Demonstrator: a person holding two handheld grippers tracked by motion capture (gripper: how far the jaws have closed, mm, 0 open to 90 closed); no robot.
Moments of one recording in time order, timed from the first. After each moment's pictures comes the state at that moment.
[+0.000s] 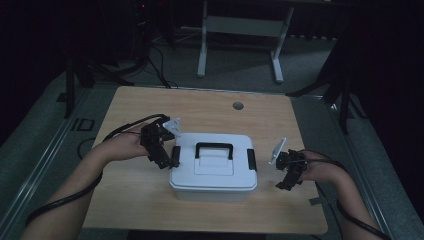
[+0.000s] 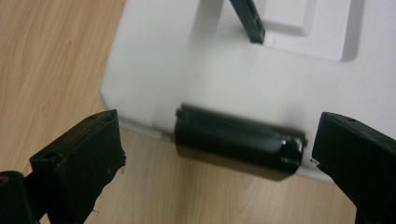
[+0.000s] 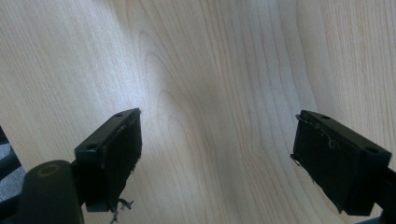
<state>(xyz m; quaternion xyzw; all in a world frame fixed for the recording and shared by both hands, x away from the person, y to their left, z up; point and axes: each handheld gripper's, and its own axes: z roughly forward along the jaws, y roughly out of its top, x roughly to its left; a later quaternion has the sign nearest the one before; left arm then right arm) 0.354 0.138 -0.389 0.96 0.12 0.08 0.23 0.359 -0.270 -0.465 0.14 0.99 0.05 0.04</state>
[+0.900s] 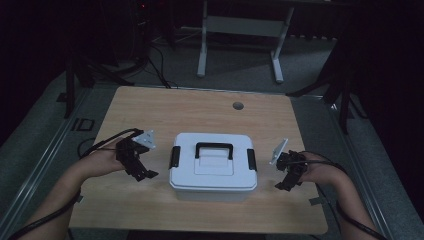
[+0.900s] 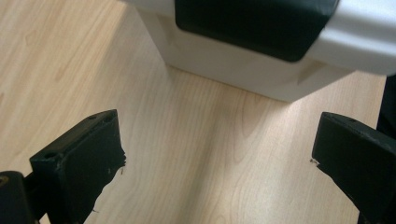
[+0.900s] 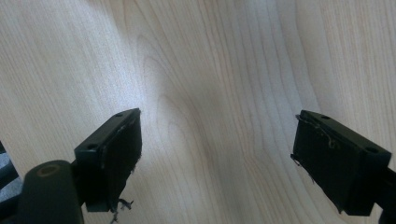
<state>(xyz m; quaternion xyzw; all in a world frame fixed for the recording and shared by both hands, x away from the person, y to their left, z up) 0.333 0.201 -0.431 0.95 0.17 0.07 0.25 0.358 -0.274 -0.469 0.15 0.99 0.06 0.04</state>
